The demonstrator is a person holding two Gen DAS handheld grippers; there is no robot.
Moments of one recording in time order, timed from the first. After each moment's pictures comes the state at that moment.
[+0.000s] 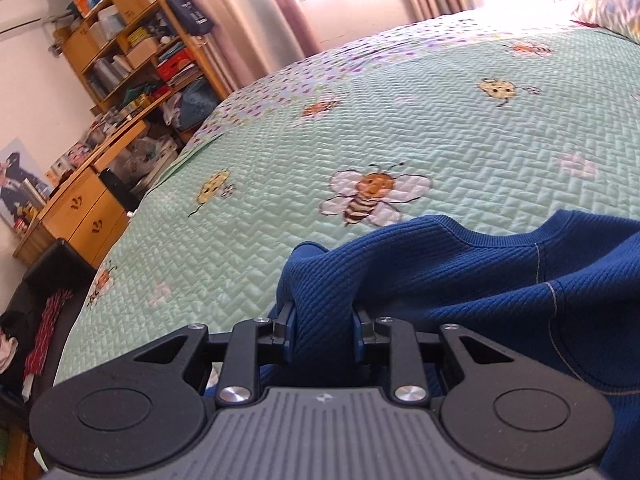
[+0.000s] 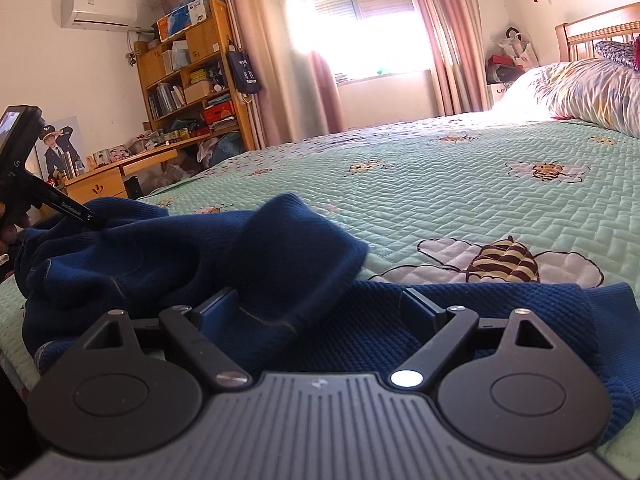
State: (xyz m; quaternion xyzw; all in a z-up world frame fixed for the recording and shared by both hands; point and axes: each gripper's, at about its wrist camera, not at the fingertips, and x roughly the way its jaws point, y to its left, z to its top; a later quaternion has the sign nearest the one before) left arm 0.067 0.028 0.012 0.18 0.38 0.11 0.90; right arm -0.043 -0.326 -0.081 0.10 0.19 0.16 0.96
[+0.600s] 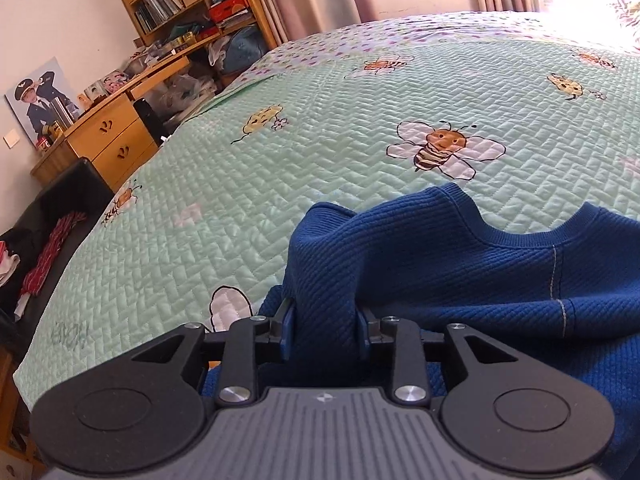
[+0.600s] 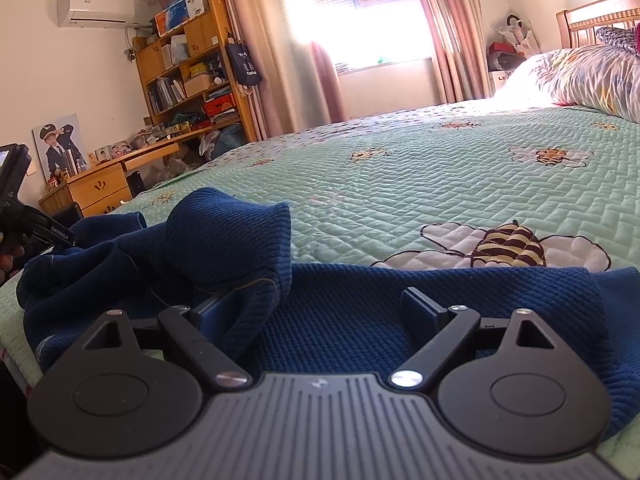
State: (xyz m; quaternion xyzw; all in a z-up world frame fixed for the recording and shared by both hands) left arm 0.056 0.080 -0.012 0.11 0.41 0.17 0.89; right arm -0.042 -0.327 -0.086 0.11 0.20 0.17 0.96
